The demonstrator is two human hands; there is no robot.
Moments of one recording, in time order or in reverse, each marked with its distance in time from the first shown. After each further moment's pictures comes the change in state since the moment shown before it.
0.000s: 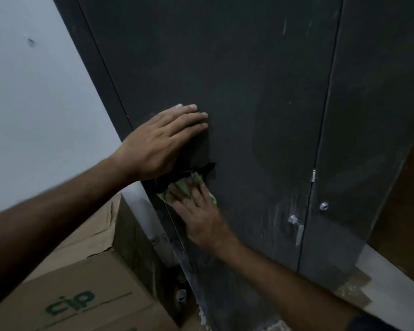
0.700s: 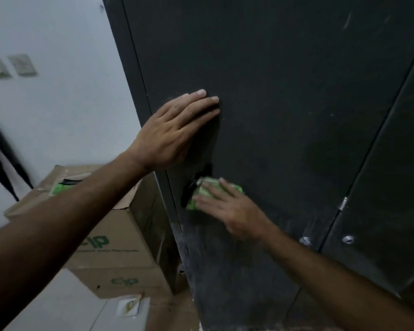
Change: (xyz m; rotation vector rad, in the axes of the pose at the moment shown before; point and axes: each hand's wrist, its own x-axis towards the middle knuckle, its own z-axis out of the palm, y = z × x) left_hand -0.006 0.027 0.019 0.219 0.138 -0.277; right_hand -0.016 0.104 -0.027 0.058 -0.174 -0.573
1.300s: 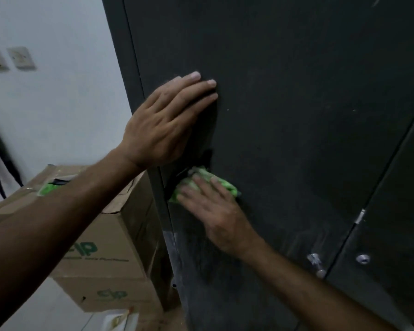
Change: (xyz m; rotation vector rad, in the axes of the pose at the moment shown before) left_hand -0.010 -0.005 0.032 0.135 0.228 -0.038; right_hand 0.030 -0.027 0.013 0.232 0.230 0.180
